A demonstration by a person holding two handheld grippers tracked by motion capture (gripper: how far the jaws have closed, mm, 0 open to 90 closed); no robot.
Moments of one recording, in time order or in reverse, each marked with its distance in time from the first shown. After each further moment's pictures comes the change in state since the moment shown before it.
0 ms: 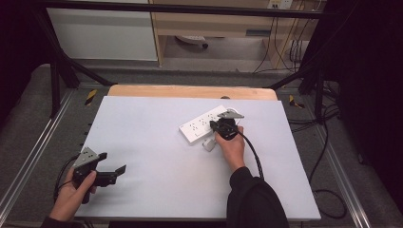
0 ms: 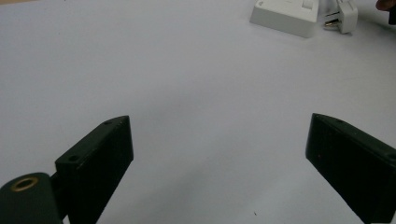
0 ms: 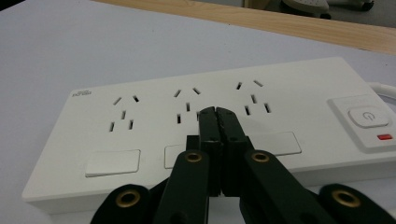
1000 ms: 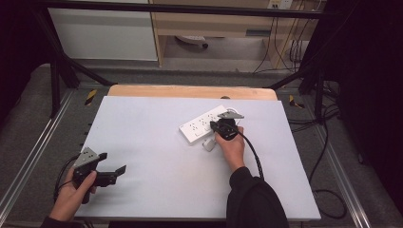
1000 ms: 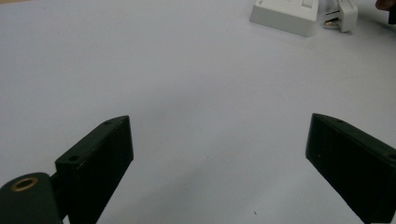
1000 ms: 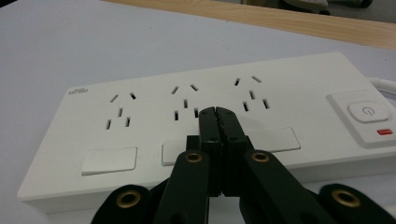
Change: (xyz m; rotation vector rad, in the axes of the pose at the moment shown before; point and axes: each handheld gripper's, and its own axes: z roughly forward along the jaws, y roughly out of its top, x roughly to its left) left arm 0.000 0.000 0.000 0.002 -0.001 0.003; right arm -0.001 -0.001 0.001 0.005 -0.006 0.000
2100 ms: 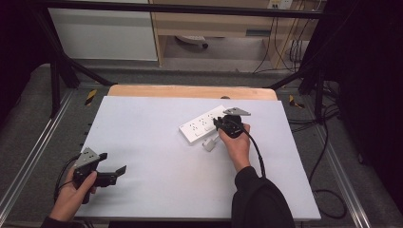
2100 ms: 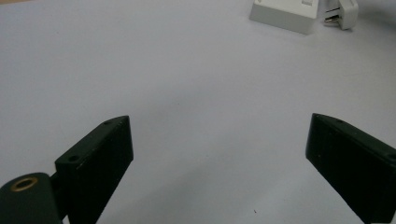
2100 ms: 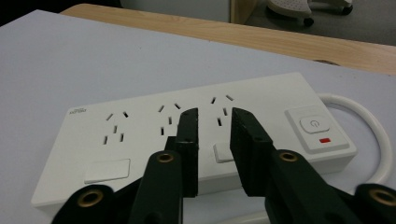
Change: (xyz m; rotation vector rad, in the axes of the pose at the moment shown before) left arm -0.001 0.000 0.000 0.007 0.001 0.009; right arm -0.007 0.015 -0.022 -0.023 -0.036 0.019
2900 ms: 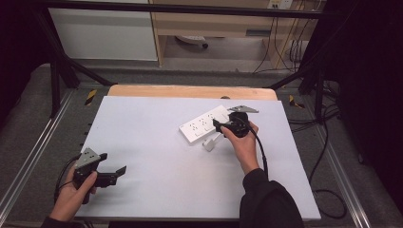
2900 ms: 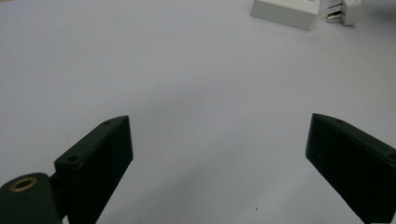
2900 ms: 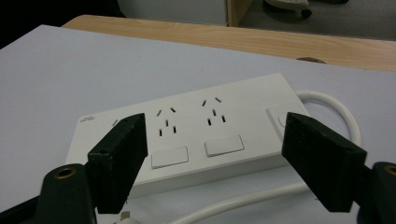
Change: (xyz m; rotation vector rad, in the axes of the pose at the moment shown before) left arm 0.000 0.000 0.000 0.010 0.007 0.005; right arm -0.008 0.011 -0.022 0.013 0.004 0.066
